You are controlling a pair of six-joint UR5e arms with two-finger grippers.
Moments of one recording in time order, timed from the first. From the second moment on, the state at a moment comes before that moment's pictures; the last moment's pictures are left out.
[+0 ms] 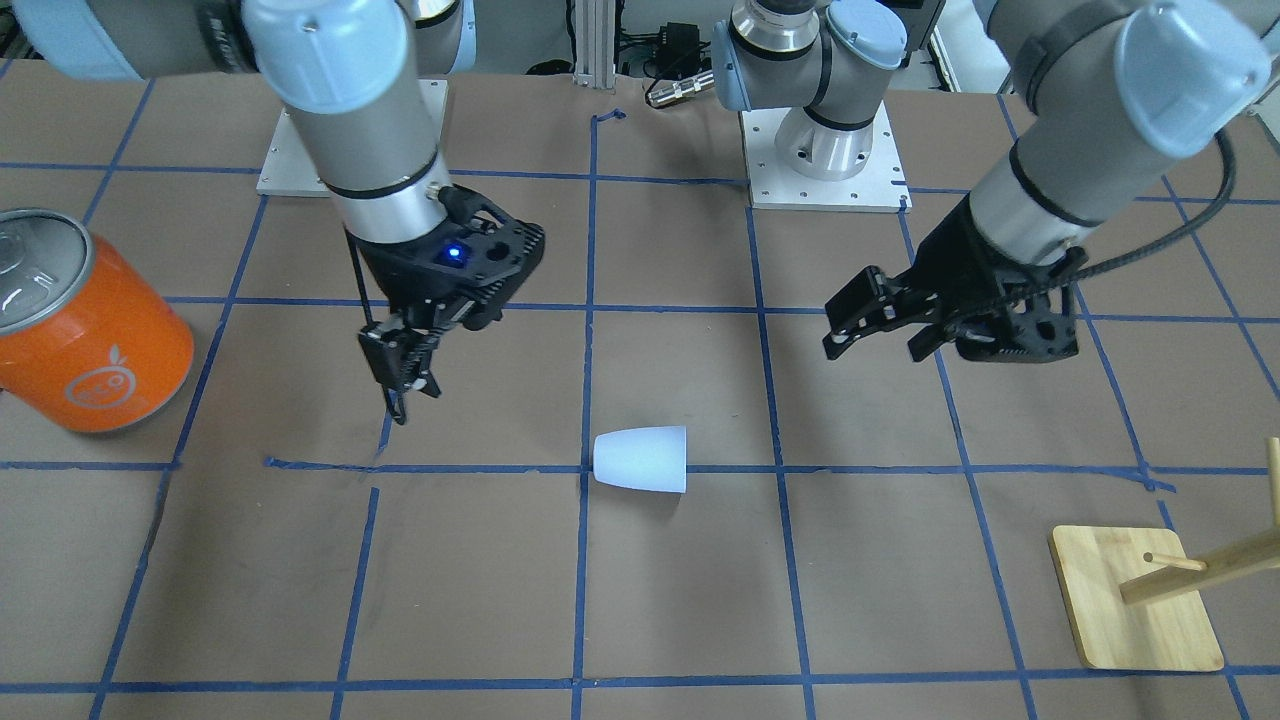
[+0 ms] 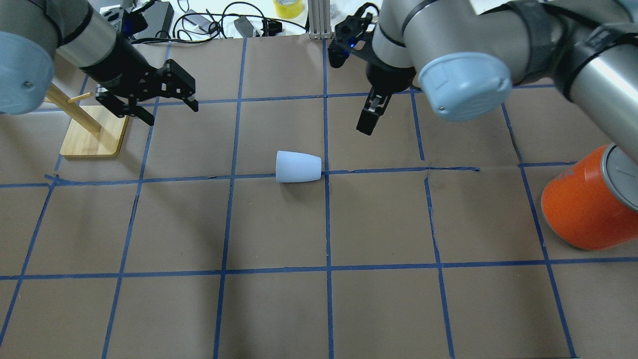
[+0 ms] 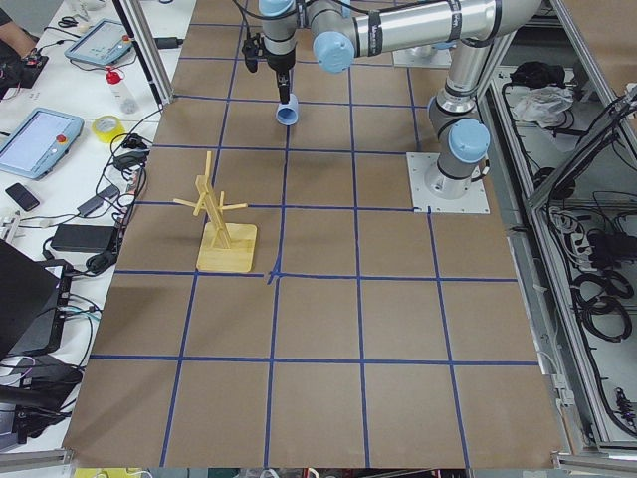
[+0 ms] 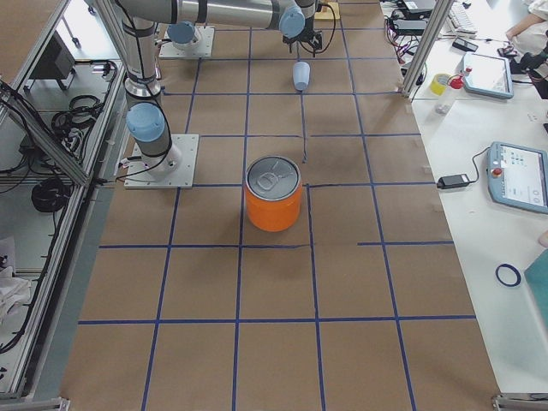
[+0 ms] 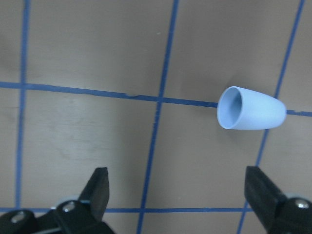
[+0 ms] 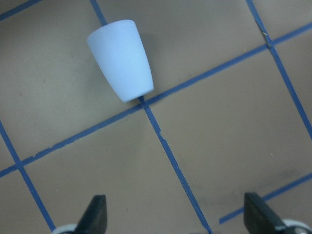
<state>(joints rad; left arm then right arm) -1.43 -1.69 -1.64 -1.41 1.27 0.01 1.74 -1.42 1.57 -1.85 -1.49 -0.84</state>
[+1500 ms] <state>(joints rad) -1.60 -2.02 -1.77 -1.04 1.02 -0.06 1.59 -1.55 1.42 -1.53 -1.55 -0.20</state>
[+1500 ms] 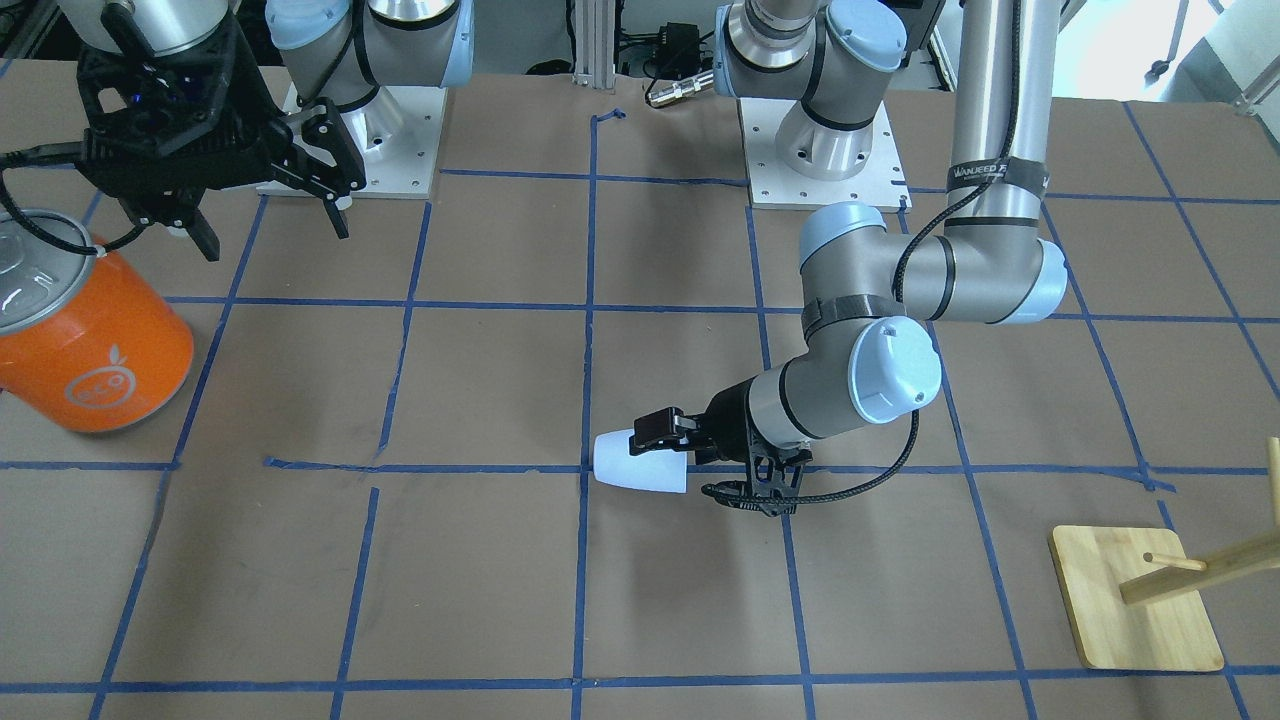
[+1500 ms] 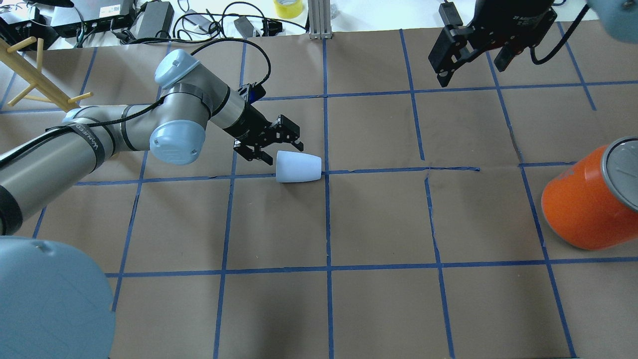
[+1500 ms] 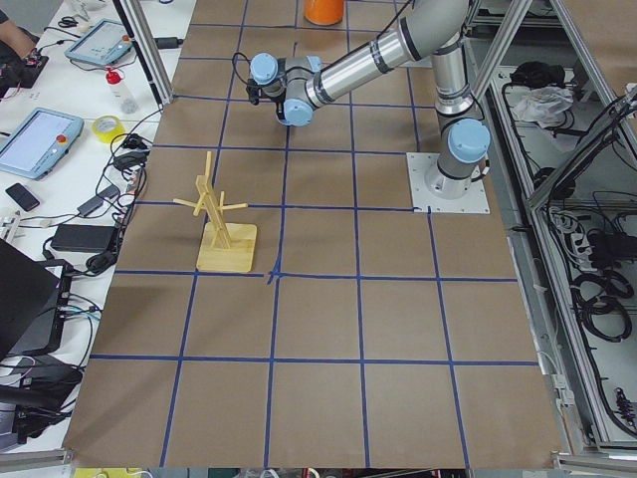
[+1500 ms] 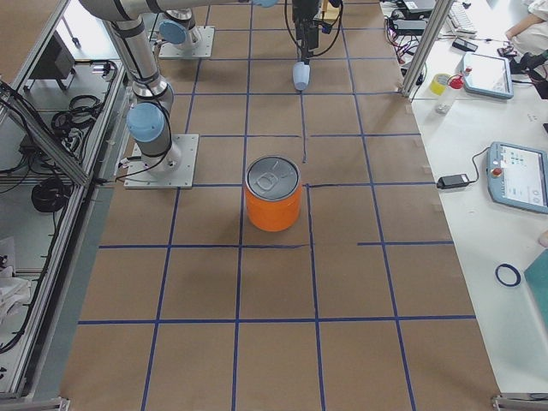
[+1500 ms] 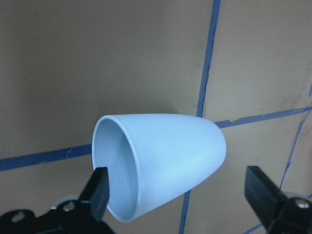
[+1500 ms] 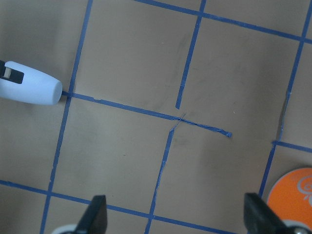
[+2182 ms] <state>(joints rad) -1.61 -2.05 -1.77 -1.04 1.01 -0.08 1.59 -1.56 1.43 -1.50 -1.54 -0.04</state>
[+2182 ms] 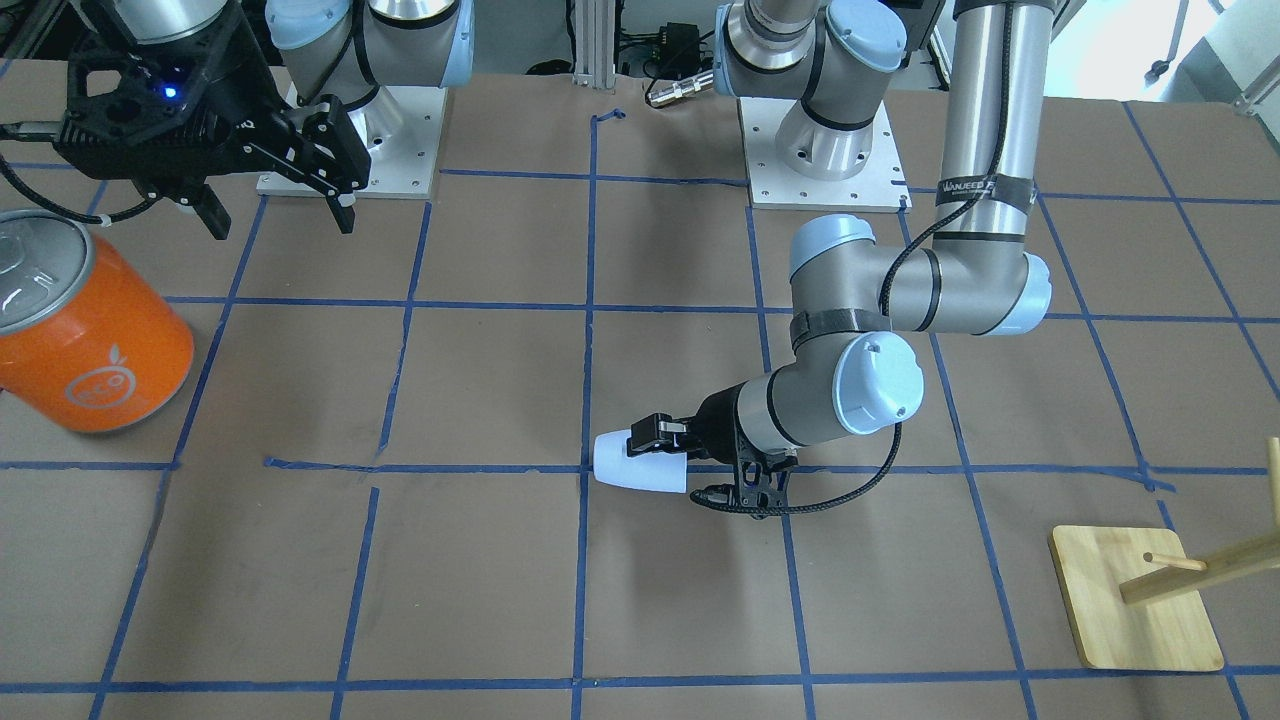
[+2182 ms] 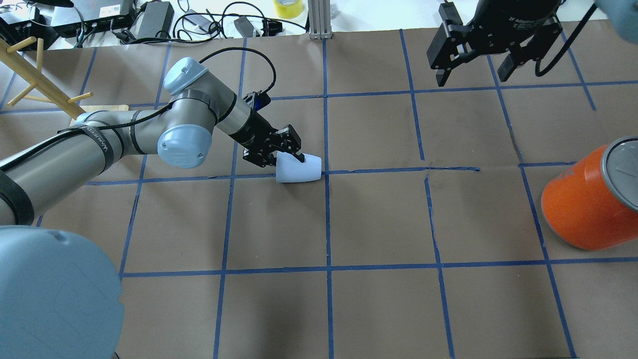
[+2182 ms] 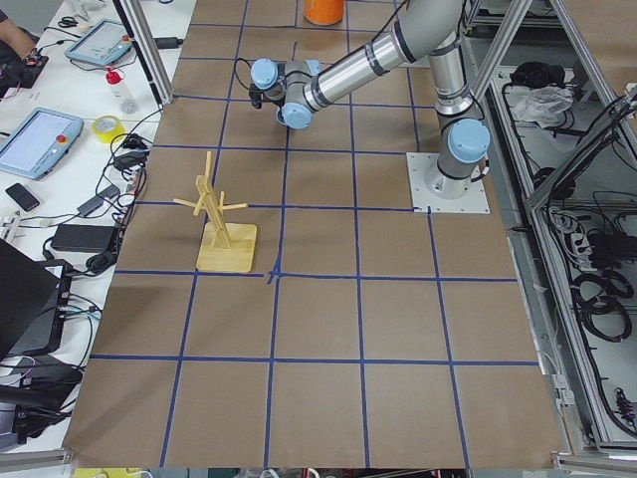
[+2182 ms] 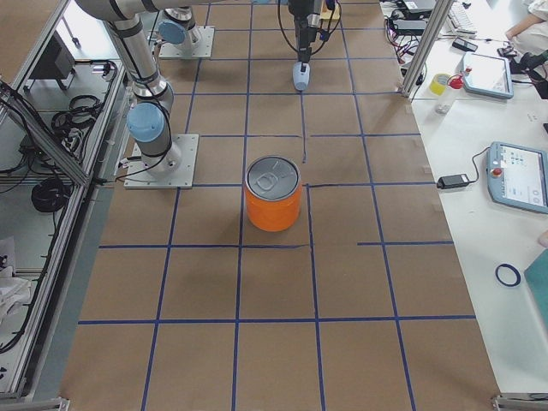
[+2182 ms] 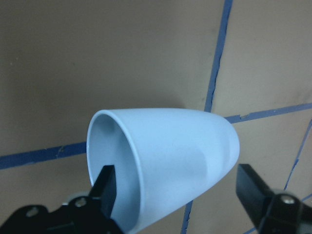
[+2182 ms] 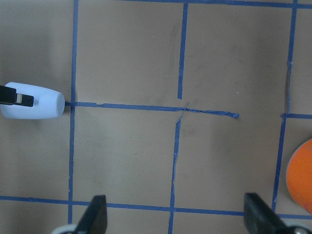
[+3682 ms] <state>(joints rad) -1.60 -2.01 -1.45 -1.17 1.53 -0.19 1.59 -1.56 1.43 -1.51 -1.55 -0.05</state>
